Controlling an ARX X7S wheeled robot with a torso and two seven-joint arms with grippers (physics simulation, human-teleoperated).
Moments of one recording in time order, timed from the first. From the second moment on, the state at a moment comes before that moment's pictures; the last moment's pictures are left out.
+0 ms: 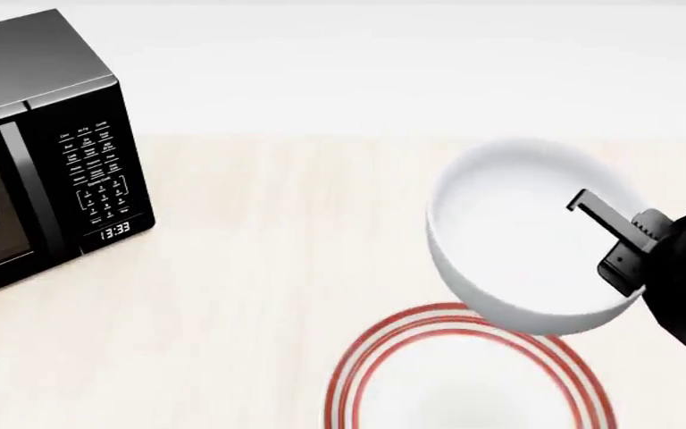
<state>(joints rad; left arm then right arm) 0.07 -0.30 -0.25 0.49 -0.31 -0.39 -0.43 1.53 0.85 -1.45 0.49 2.49 0.43 0.93</state>
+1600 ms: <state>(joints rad) 0.05 -0.32 -0.21 0.47 -0.30 -0.39 -0.47 1.28 1.22 -1.43 0.55 2.57 0.32 0.75</state>
